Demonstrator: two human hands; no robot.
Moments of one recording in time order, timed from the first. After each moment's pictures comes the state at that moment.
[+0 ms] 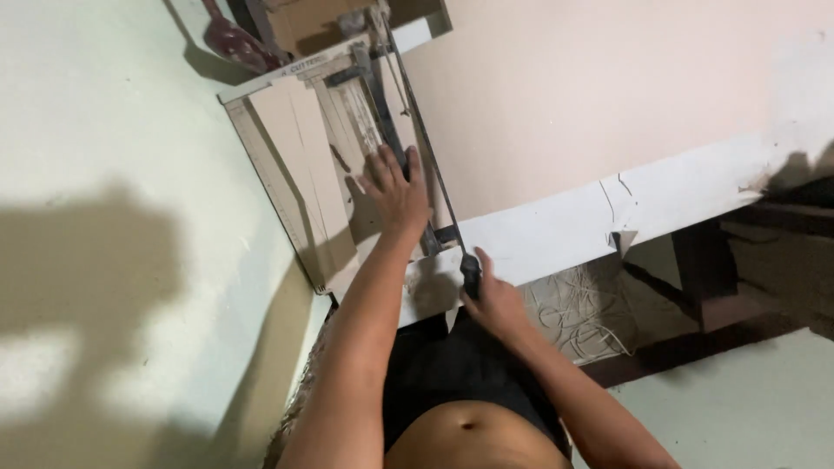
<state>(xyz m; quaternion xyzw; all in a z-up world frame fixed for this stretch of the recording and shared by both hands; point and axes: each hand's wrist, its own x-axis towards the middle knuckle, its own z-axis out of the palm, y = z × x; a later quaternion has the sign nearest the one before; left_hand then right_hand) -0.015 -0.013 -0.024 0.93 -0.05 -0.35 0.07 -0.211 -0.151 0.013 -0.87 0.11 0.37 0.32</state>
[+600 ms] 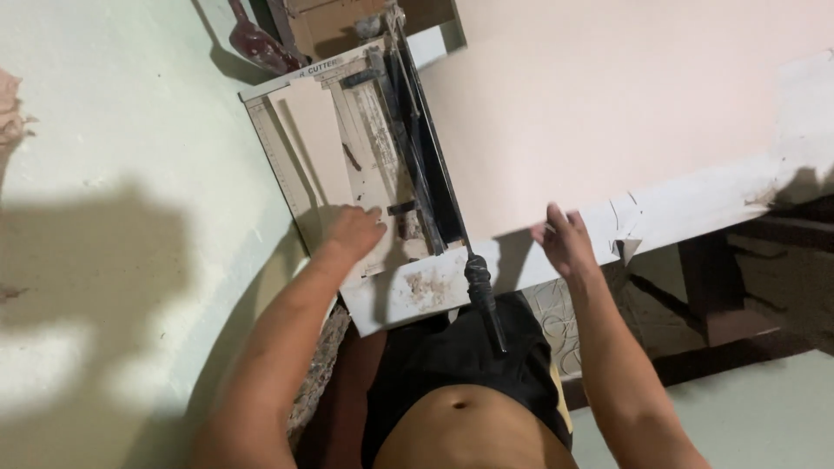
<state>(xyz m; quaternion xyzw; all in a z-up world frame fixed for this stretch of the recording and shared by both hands) -0.035 0.119 -0.031 0.83 -0.44 -0.33 -0.13 -0.152 -0.286 -0.075 -0.42 0.51 0.09 0.75</state>
